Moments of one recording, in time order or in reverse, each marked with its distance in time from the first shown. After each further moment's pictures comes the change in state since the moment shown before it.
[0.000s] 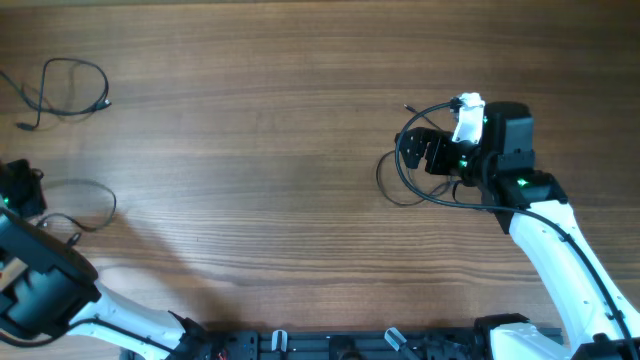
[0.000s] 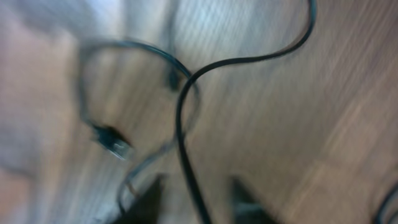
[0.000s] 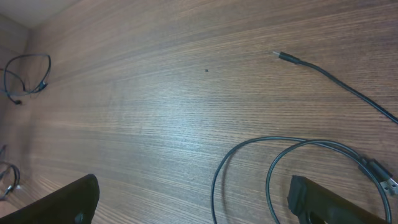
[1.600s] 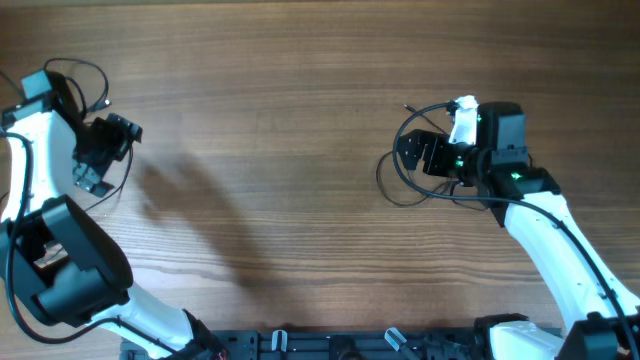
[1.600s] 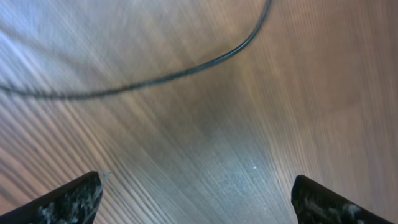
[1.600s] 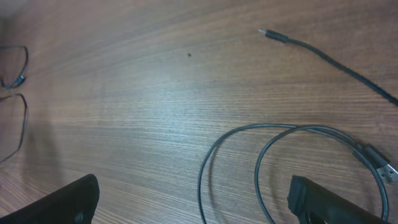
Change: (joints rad) left arm -0.354 -0.079 -0.093 -0.045 0.179 0.441; right arm 0.000 0.071 0.000 -0.012 0.020 0.000
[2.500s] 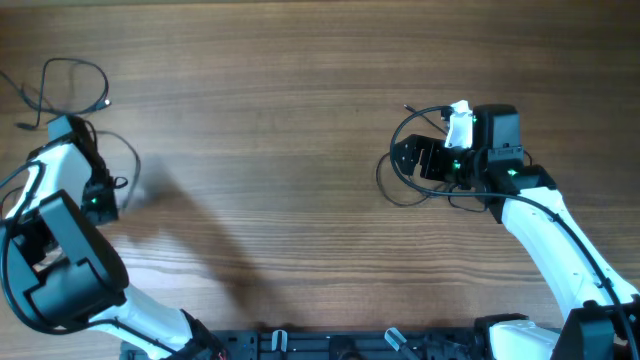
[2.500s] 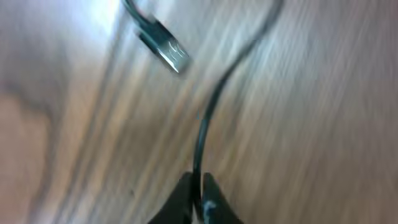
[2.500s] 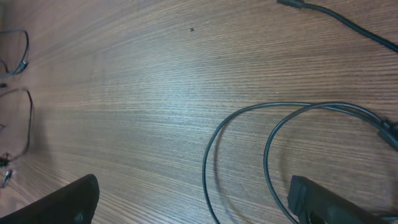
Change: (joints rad) left arm 0.058 -0.002 -0.282 0.204 -0.473 -0.687; right arm 0.000 0.027 0.000 -0.037 -0.051 0.000
